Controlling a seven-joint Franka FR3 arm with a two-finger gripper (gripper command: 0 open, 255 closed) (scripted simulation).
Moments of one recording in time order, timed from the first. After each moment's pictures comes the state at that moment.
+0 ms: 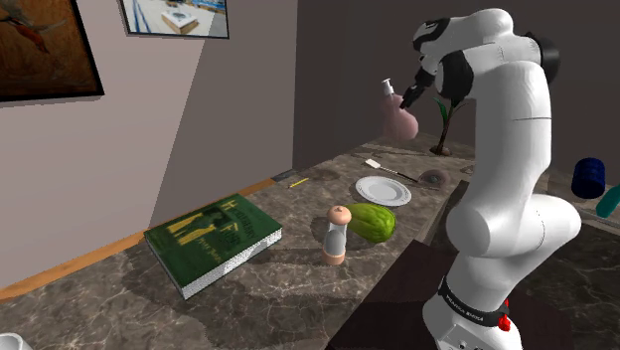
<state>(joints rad) -0.64 0.47 -0.54 -1.28 0.61 1.85 -1.16</state>
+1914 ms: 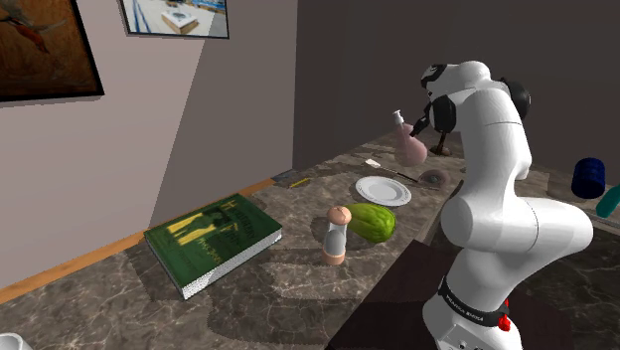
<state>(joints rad) -0.90 0.86 -0.48 -1.00 0.76 1.88 -1.33</state>
